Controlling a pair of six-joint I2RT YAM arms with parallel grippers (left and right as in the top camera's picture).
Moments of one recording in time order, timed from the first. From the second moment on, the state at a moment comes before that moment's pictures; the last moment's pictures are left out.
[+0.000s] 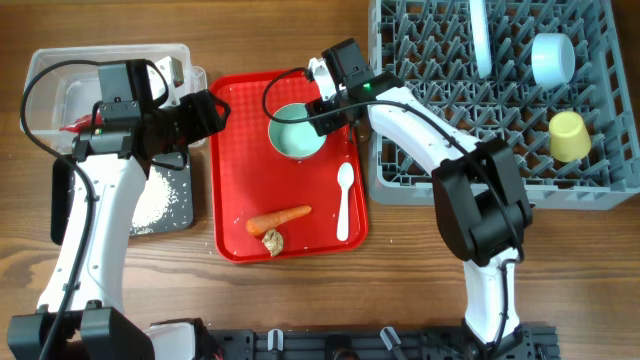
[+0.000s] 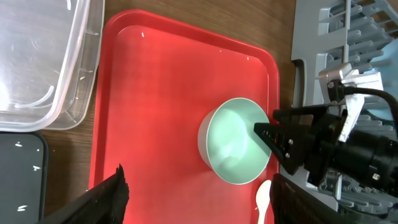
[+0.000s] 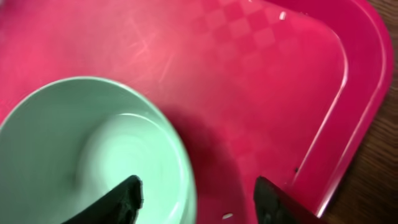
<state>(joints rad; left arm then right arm) 0.07 1.47 1.18 -0.67 0.39 -0.33 0.49 2.17 1.64 -0.54 -0.17 0.00</state>
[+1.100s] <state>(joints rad) 0.07 1.47 1.18 -0.68 0.39 -0.34 0.44 1.98 1.64 -0.49 0.00 0.01</state>
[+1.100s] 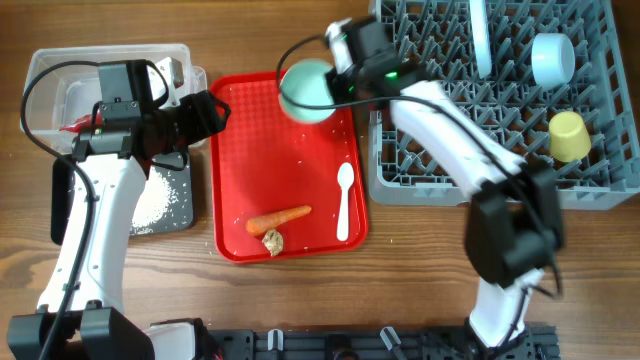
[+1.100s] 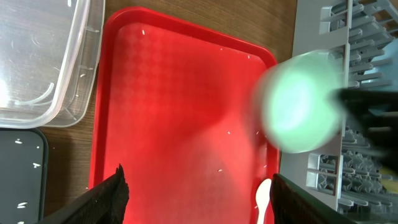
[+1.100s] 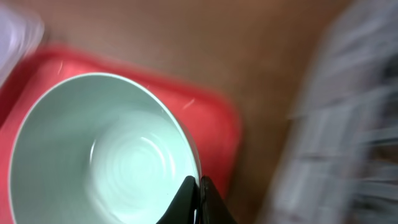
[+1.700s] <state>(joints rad) 0.07 1.47 1.18 -0.68 0.39 -0.34 0.28 1.86 1.66 -0.49 0.85 -0.30</state>
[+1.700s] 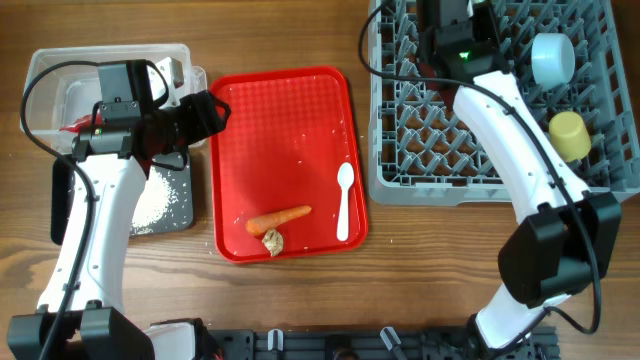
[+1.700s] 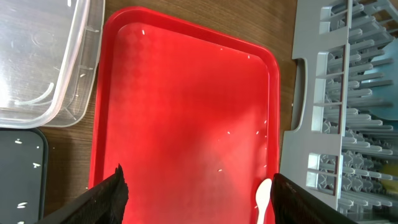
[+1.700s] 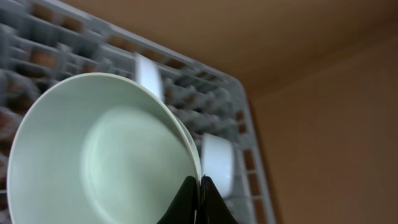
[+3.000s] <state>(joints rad) 0.07 1.47 1.18 -0.68 0.39 -0.34 0.19 2.09 1.63 -0.17 1.07 -0.65</state>
